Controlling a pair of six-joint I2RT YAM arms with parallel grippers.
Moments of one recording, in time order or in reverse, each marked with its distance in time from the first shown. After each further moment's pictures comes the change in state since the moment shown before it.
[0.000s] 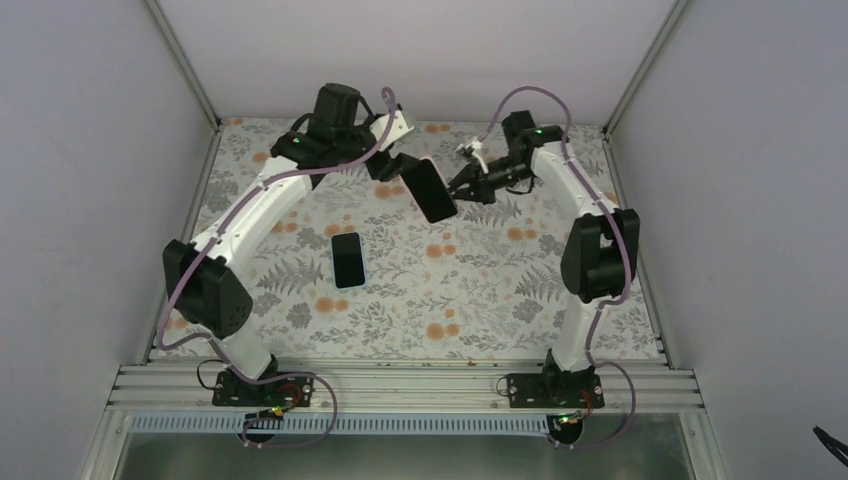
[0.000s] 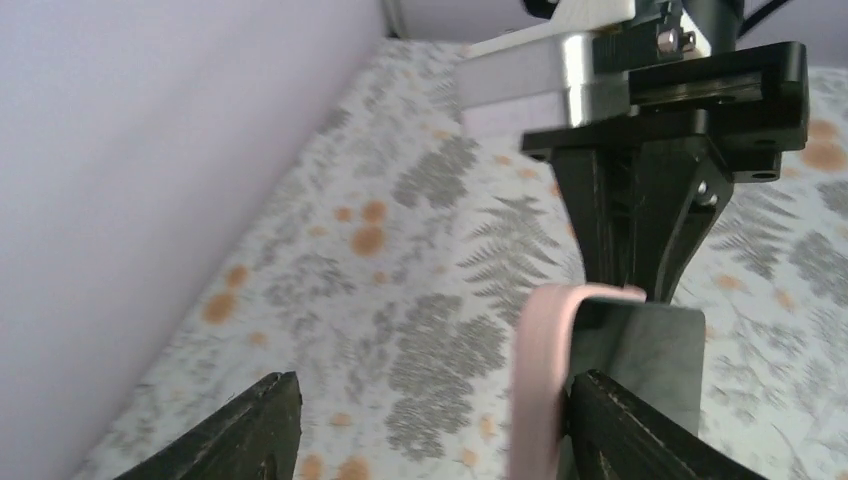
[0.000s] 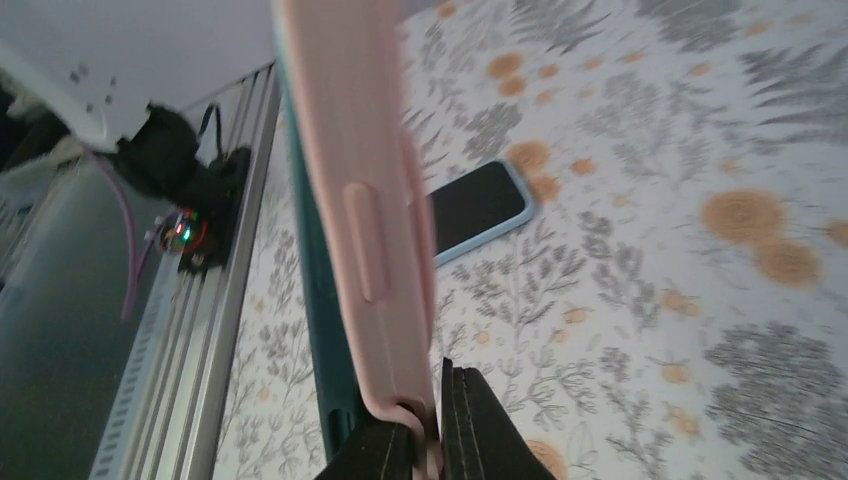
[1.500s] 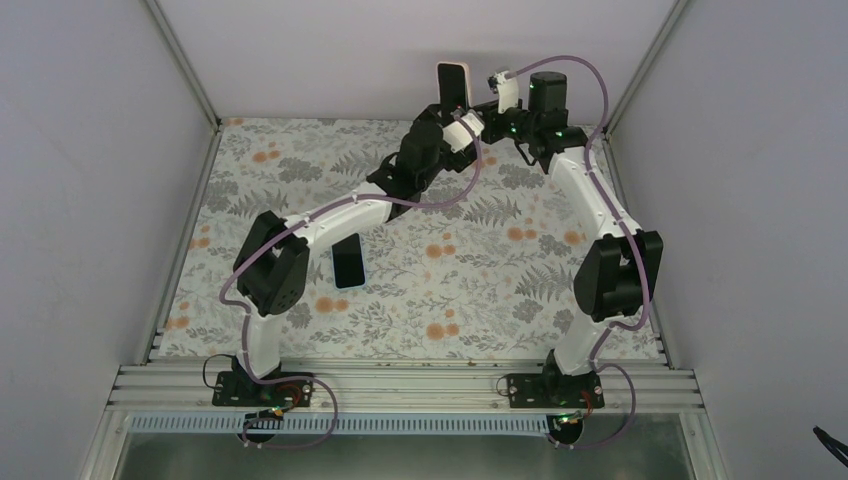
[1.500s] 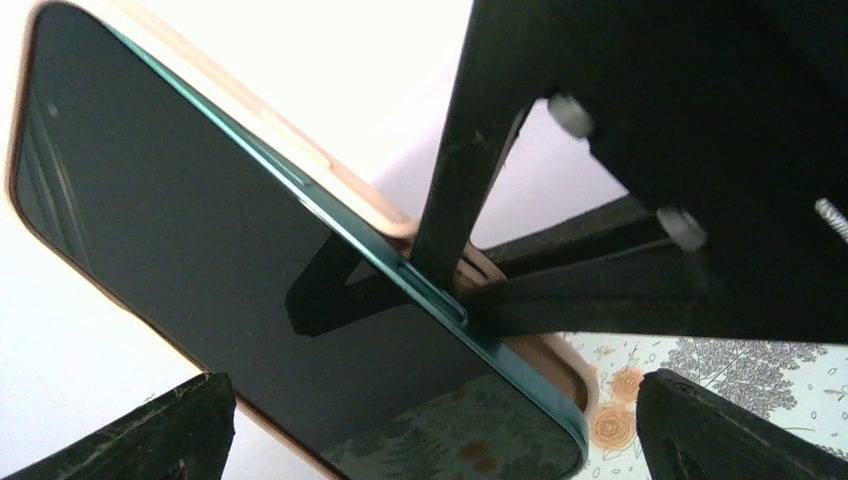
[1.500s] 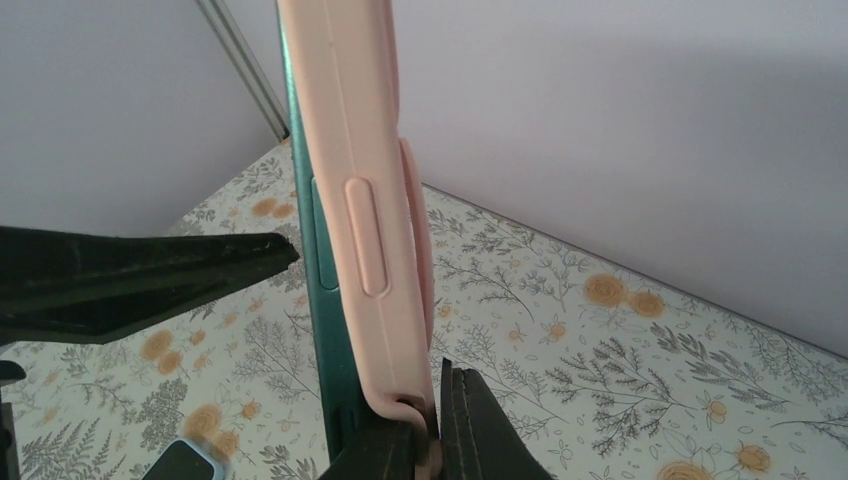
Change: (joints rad) left arm -0.293 0.266 -0.031 0.826 -0.793 -0.050; right arm -0.049 -0.162 -0.060 0.846 0.498 0.916
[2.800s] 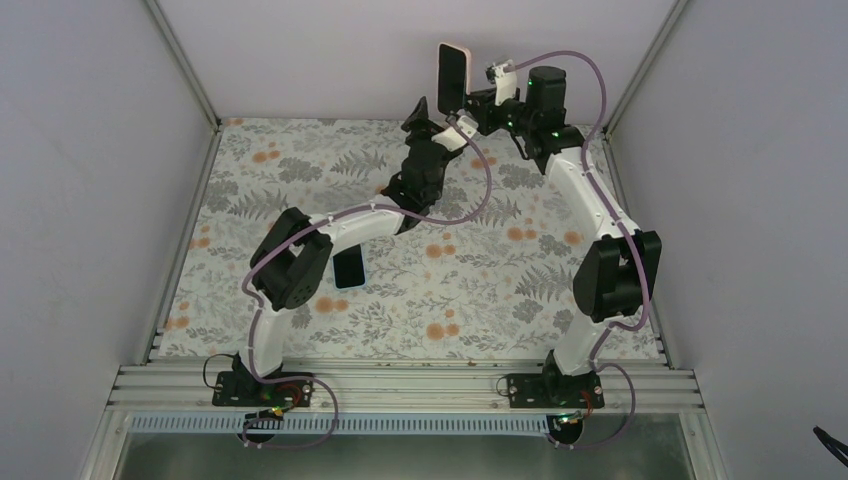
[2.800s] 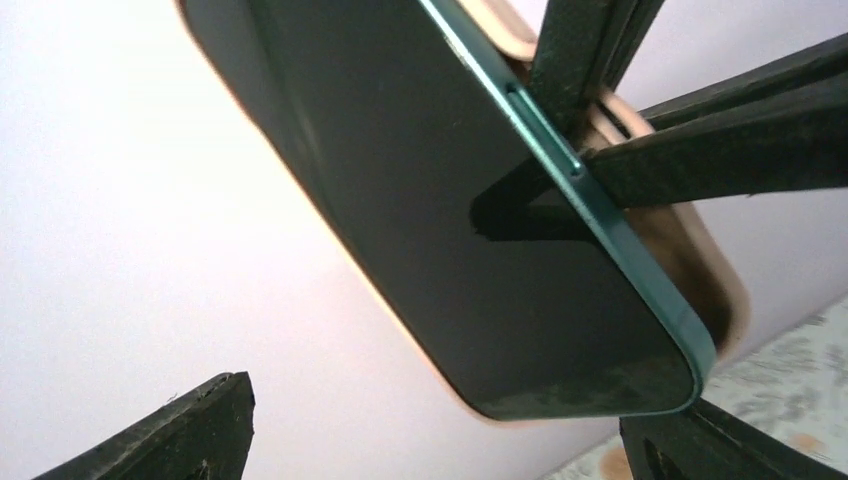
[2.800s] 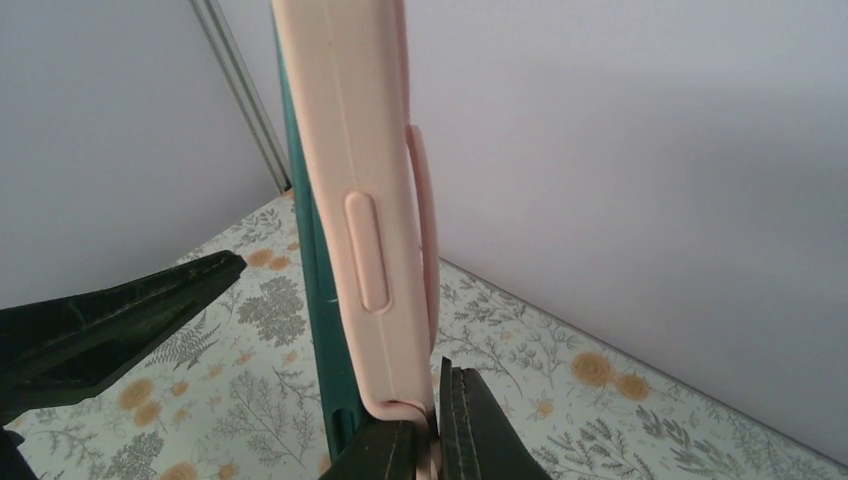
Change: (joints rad) left arm -0.021 0.090 -0.076 0.420 -0.377 0.219; right arm 0.025 0.000 0.000 0.124 0.019 0.000
